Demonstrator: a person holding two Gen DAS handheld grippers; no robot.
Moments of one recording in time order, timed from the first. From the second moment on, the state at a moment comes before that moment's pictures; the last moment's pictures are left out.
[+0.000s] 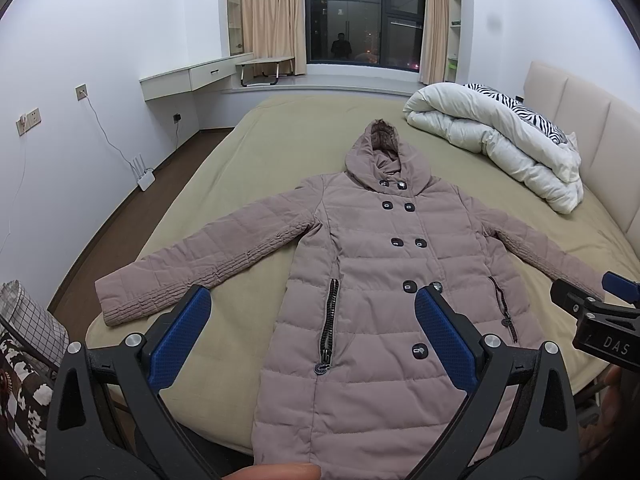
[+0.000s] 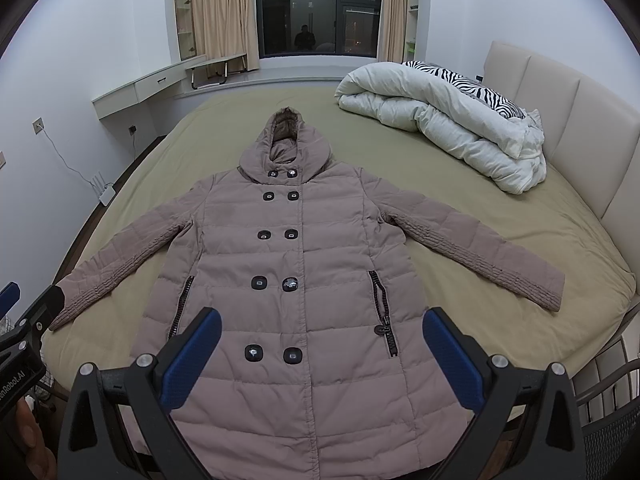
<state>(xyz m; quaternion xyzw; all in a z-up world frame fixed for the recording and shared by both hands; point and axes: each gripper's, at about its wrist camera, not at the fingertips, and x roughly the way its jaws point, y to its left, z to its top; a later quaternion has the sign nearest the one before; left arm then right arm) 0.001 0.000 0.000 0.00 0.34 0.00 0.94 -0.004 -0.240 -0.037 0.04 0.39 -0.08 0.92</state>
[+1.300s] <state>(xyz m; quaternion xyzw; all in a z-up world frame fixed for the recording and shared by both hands) 0.000 0.001 0.000 0.00 0.34 -0.01 0.94 0.001 -0.238 -0.045 0.04 0.39 -0.08 0.92</state>
